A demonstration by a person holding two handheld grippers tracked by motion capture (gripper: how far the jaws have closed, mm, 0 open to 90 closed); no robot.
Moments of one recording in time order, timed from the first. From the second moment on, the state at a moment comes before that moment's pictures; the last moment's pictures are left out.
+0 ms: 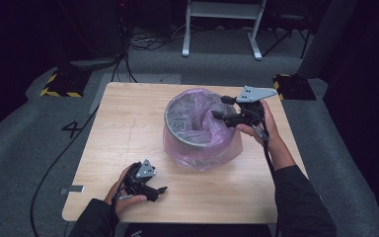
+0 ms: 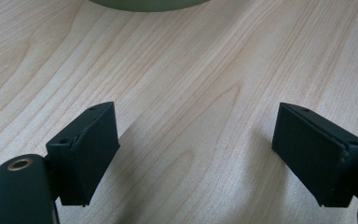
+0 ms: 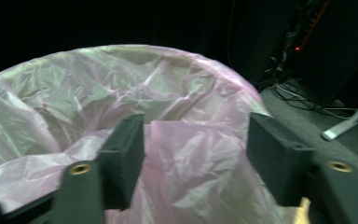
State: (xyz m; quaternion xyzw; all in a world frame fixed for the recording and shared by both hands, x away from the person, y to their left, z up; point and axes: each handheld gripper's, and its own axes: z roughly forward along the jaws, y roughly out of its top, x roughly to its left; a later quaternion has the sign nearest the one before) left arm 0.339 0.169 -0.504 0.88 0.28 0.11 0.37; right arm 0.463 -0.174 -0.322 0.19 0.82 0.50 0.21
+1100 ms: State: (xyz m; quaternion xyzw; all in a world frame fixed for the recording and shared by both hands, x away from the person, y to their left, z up) left arm 0.339 0.169 -0.504 0.88 0.28 0.11 0.37; right arm 0.485 -0.127 -0.332 0.15 0.92 0.32 0.14
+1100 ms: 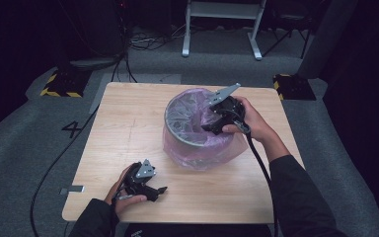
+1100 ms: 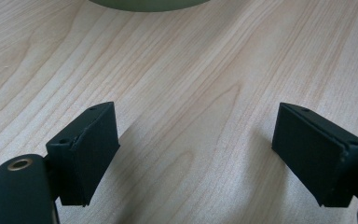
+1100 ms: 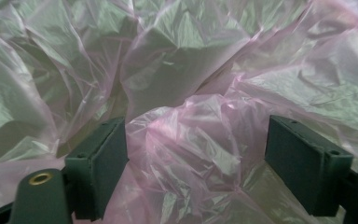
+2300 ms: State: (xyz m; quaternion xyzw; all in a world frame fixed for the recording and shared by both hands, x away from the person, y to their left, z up) left arm 0.339 0.169 -0.504 0.88 0.28 0.11 0.37; right arm 0.490 -0.114 -0.336 0.15 0.95 0.24 0.13
